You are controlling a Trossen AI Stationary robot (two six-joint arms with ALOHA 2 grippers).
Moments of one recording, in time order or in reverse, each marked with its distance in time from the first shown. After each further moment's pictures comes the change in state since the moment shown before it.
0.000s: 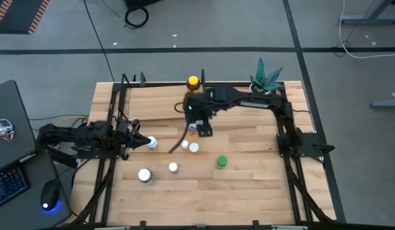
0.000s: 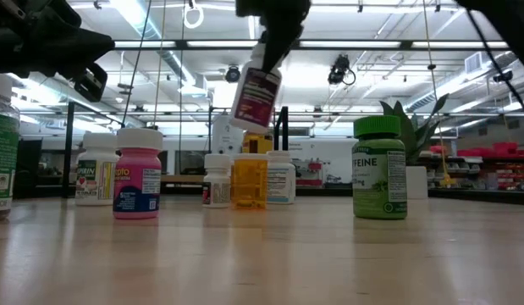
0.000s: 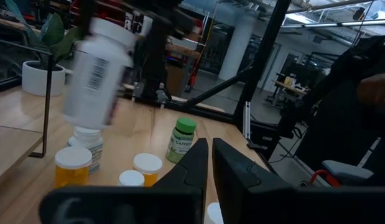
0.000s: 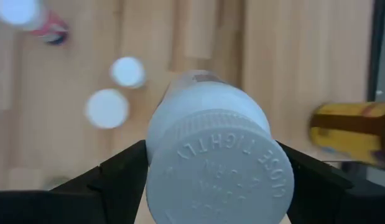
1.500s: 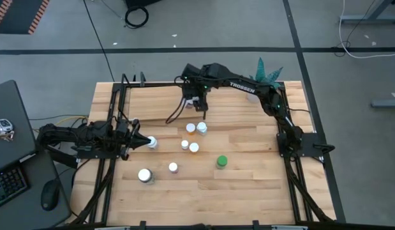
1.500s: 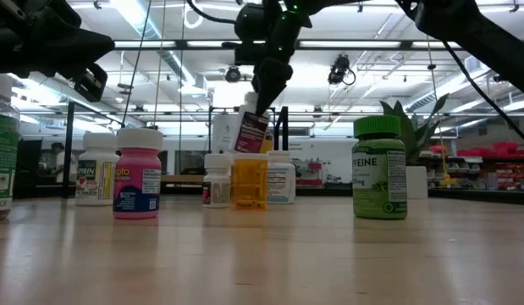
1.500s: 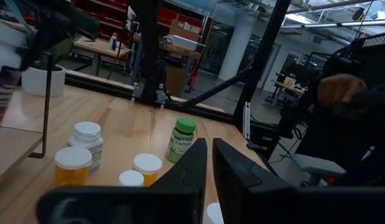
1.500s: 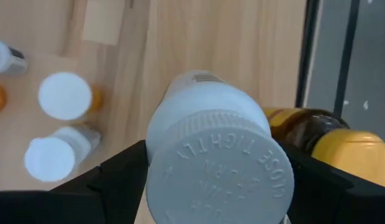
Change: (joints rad) left arm 0.000 0.000 0.000 0.001 0.000 0.000; right arm -0.245 0.135 0.095 0.078 -0.062 -0.308
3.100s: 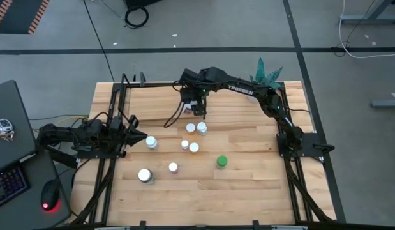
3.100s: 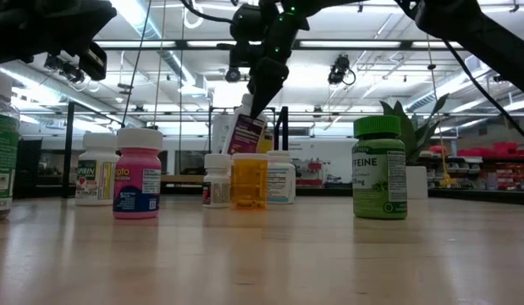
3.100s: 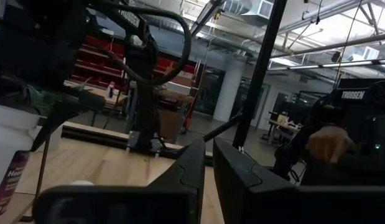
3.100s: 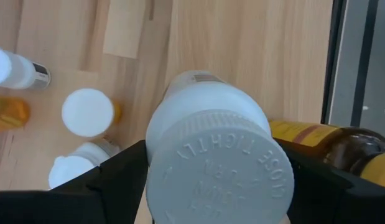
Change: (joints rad) left arm 0.000 0.000 0.000 0.201 -0.030 0.026; right arm 0.023 0.004 -0.057 0.054 -0.037 0.042
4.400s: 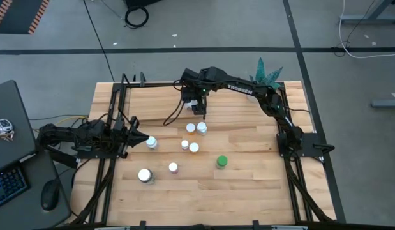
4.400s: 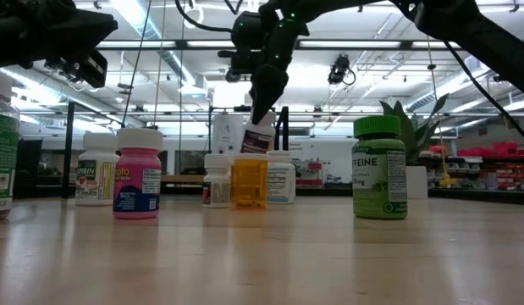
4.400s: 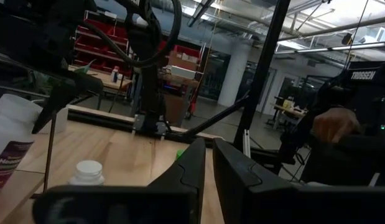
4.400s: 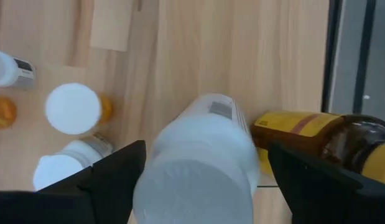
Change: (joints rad) left arm 0.000 0.000 0.000 -0.075 0.000 0.010; right arm -0.016 0.001 -0.014 0.005 0.021 0.018
